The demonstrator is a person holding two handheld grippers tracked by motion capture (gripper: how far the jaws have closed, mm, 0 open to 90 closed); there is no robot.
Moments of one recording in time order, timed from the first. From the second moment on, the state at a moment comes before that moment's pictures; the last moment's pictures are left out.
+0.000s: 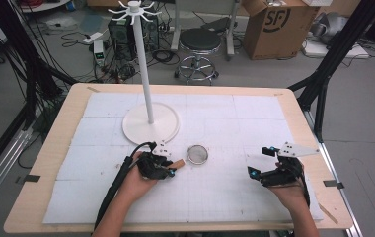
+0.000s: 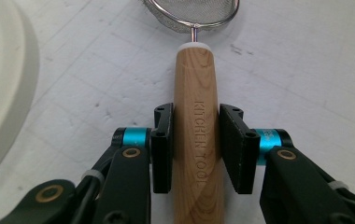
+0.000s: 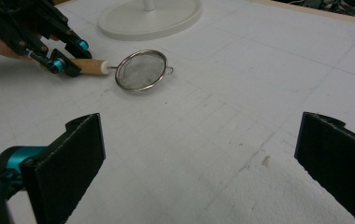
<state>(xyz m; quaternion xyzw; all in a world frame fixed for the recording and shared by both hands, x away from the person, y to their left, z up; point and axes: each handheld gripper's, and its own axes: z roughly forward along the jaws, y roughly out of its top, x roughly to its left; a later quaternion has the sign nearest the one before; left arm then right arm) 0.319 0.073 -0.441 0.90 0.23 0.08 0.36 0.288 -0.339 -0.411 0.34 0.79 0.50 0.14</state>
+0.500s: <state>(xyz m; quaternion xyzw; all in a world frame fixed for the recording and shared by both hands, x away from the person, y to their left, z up) 0.306 0.037 -0.442 0.92 0.16 0.04 0.37 0.288 -0.338 -0.411 0.33 0.79 0.49 0.14</state>
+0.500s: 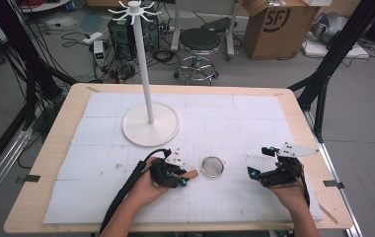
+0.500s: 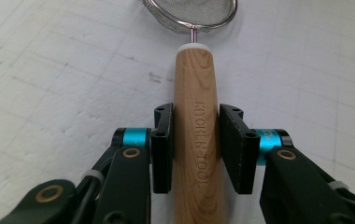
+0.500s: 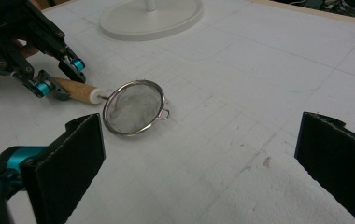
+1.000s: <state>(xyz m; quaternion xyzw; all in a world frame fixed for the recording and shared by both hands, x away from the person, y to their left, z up) 0.300 0.065 -0.445 0.91 0.18 0.05 0.38 0.287 -0.339 -0.411 0.33 0.79 0.50 0.14</state>
